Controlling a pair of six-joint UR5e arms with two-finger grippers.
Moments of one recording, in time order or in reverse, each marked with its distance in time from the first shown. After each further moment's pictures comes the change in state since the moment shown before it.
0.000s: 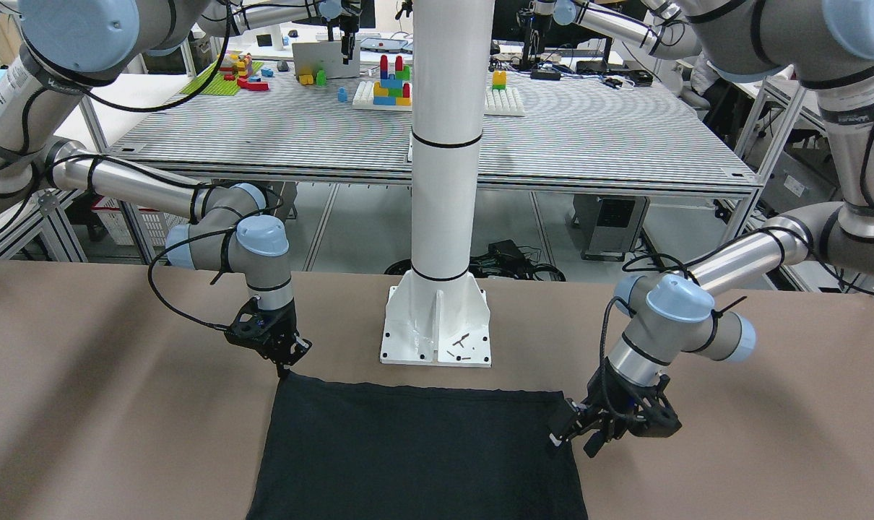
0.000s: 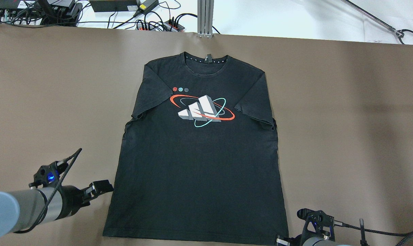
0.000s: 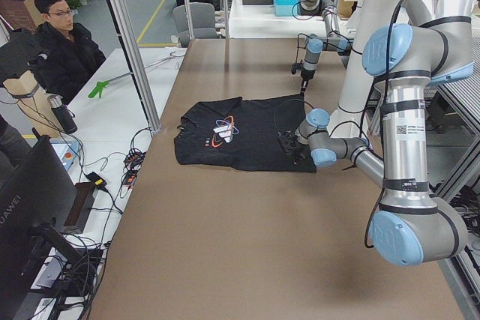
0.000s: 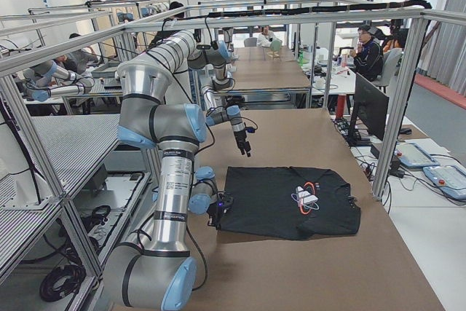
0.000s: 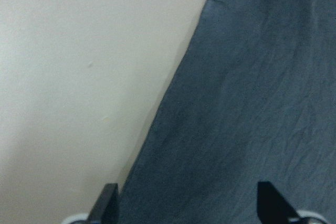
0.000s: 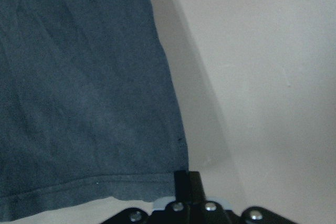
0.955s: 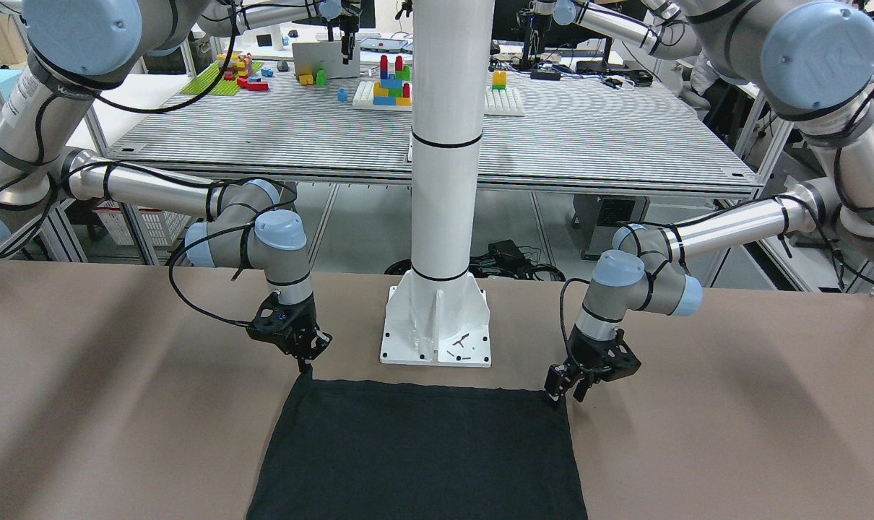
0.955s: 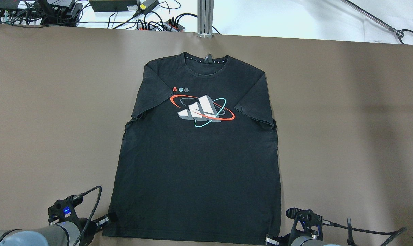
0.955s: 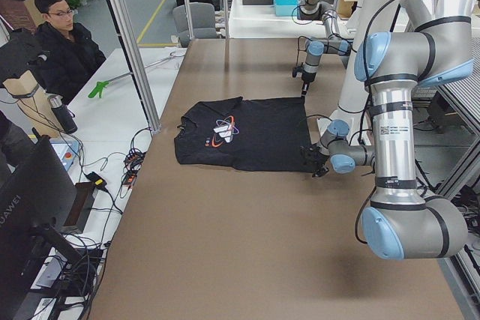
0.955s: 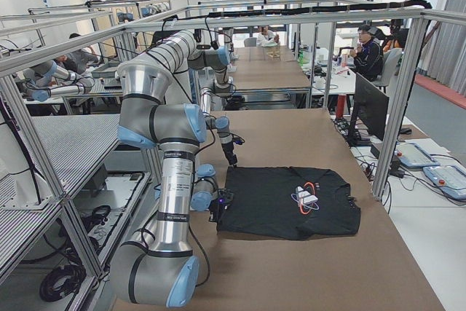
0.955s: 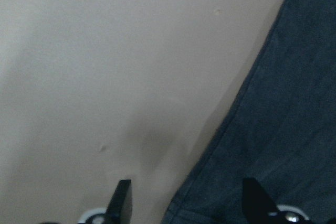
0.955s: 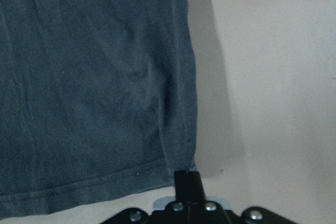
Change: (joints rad) left arm 0.205 -0.024 0.067 0.076 0.138 -0.112; right arm -0.003 0.067 -0.030 -0.002 -0.005 -0.002
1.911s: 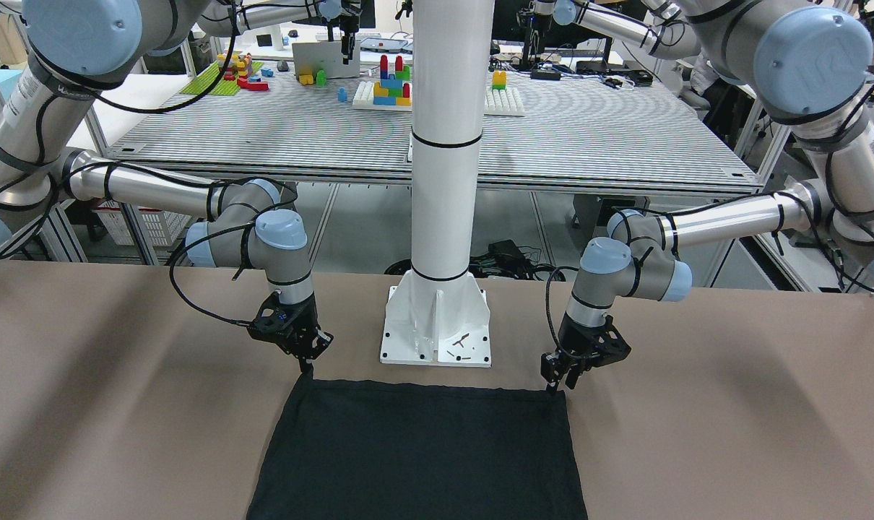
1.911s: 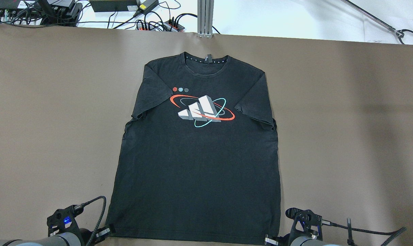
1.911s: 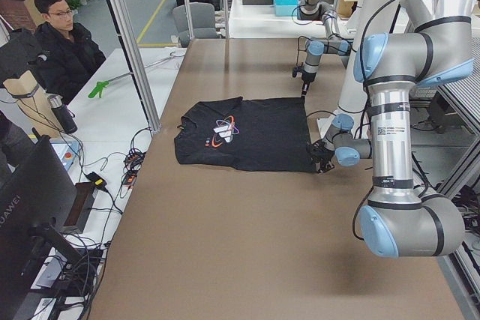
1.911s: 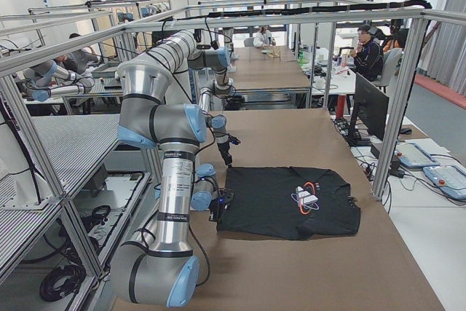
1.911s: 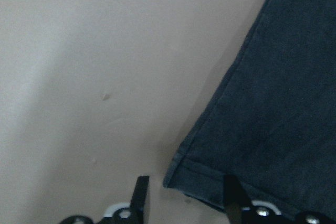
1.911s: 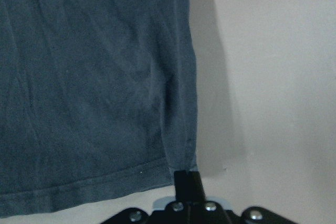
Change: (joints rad) left arm 0.053 -0.007 -0.064 0.127 0.006 -0.019; right arm 0.000 0.003 0.002 0.000 0.000 0.000
